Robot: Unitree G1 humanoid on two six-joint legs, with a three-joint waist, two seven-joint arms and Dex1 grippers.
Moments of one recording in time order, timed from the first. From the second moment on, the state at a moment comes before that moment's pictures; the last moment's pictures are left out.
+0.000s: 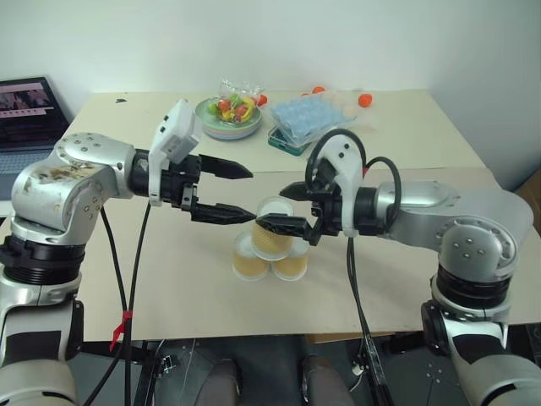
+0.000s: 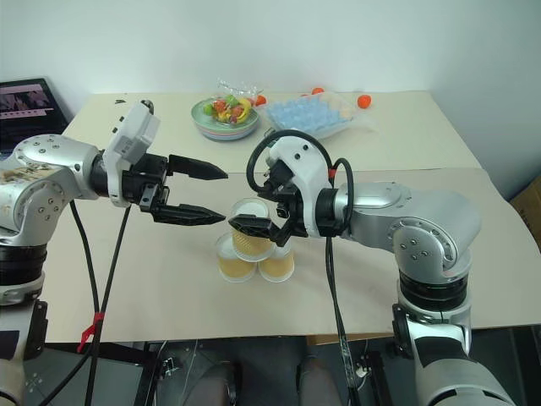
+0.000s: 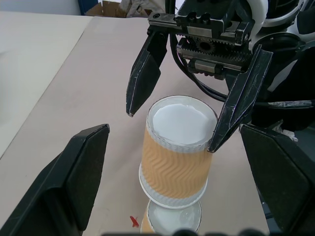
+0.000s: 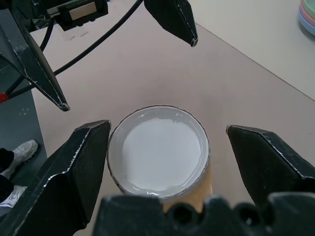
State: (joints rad) left arm -0.87 0.84 -0.06 -0.14 -0.62 0.81 -1.30; right arm -0.89 -0.44 -0.02 -0.54 0.89 1.47 0.37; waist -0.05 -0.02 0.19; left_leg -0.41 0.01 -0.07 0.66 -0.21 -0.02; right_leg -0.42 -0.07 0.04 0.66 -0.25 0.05
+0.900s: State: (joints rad) left arm -0.88 0.86 0.03 -0.06 -0.62 0.83 -1.26; right arm -0.90 -0.88 -0.28 -0.44 0.95 1.49 0.49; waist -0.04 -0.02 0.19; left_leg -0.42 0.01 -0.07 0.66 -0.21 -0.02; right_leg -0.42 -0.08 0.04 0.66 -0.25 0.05
